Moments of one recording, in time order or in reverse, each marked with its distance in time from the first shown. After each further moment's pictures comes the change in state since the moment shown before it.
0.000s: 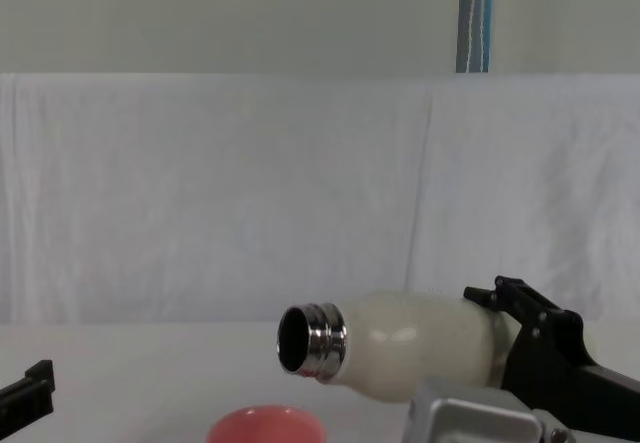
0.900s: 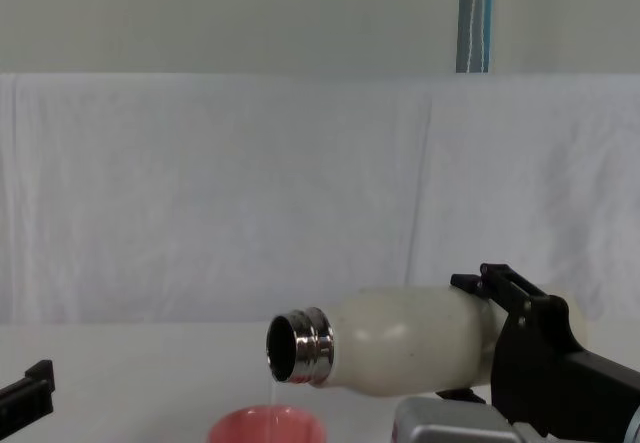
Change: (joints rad) left arm 0.000 0.000 0.000 0.000 0.000 0.000 0.000; right arm 0.038 0.017 -0.039 0.020 -0.069 0.010 -0.037
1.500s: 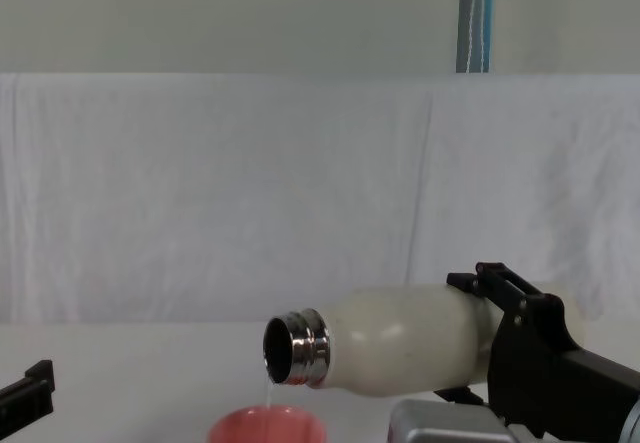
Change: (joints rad) left arm 0.000 0.000 0.000 0.000 0.000 0.000 0.000; right arm 0.010 0.003 -0.011 0.005 -0.008 0.004 -0.004
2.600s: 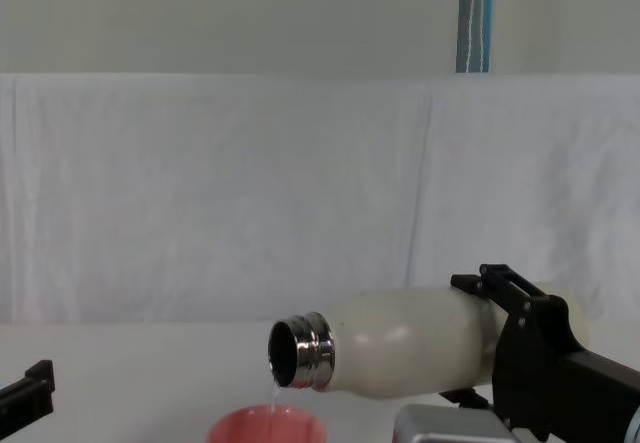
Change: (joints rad) left arm 0.000 0.000 0.000 0.000 0.000 0.000 0.000; right arm 0.000 0.006 -0.001 0.000 -0.005 0.006 -0.002
